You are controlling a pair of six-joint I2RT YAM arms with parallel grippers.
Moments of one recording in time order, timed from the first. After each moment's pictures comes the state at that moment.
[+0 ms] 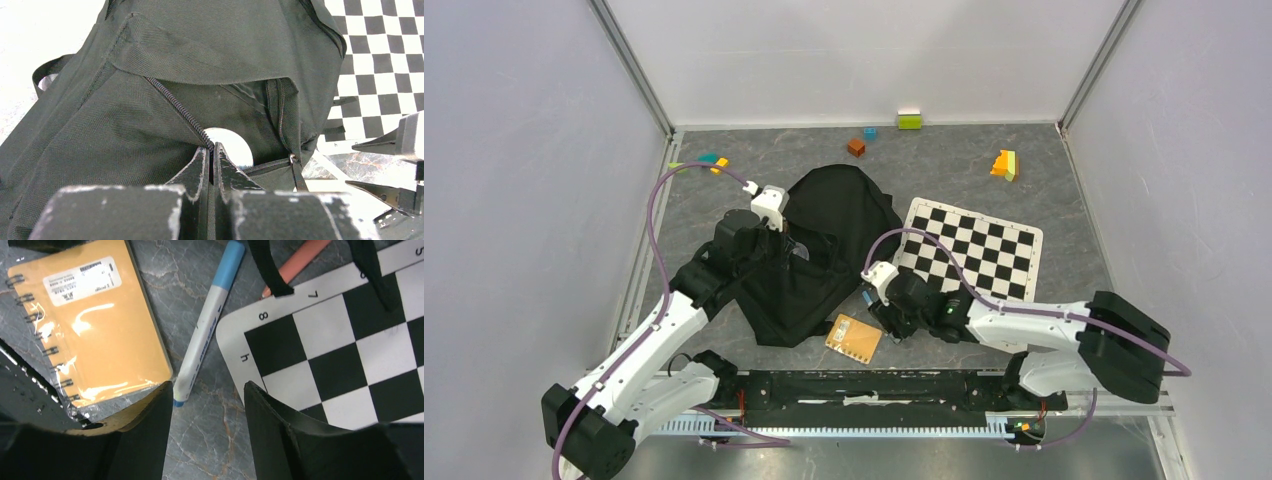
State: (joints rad) left arm -0.52 0.90 0.77 -0.39 -0.03 -0.18; right arm 1.06 1.29 0.57 -0.17 0.12 0.18
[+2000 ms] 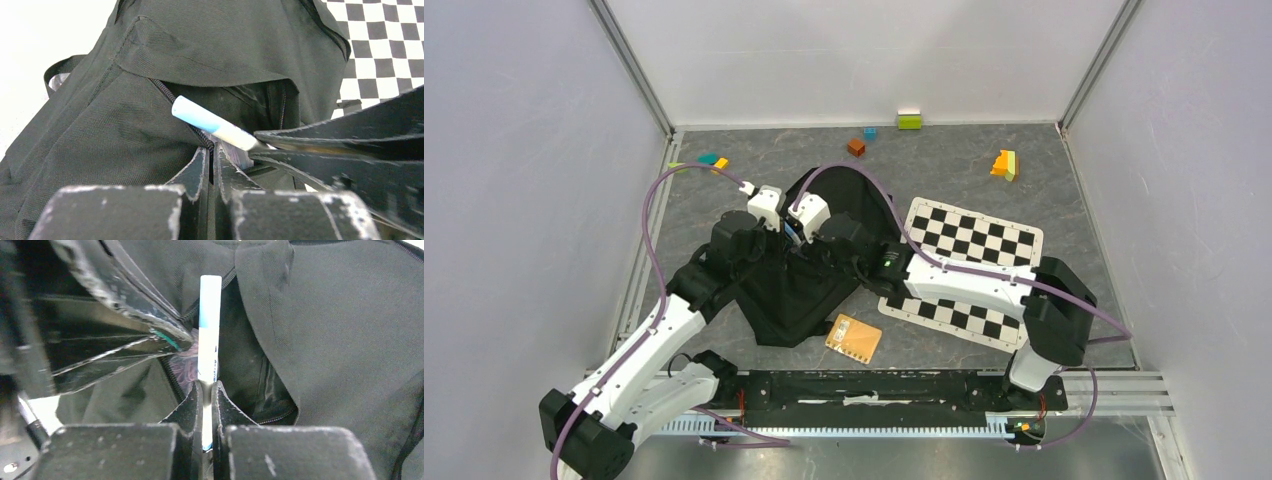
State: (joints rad) left arm -0.52 0.88 0.77 -0.39 -0.05 -0.18; right arm 1.10 1.65 1.24 -0.02 0.21 0.08
